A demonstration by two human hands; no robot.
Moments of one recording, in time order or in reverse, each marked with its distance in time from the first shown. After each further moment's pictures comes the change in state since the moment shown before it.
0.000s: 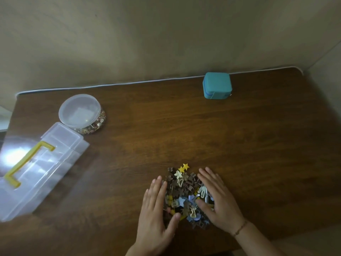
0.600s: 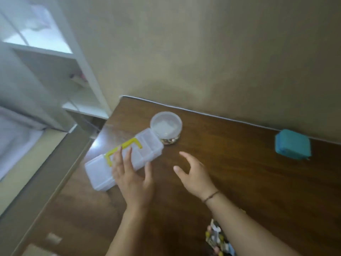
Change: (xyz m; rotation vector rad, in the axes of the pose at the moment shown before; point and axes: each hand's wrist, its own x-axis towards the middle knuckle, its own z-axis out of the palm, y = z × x) left_hand 0.048 -0.065 -0.179 0.075 1.088 -0.398; right_hand 0.184 -0.223 0.012 0.285 -0.167 -0.088
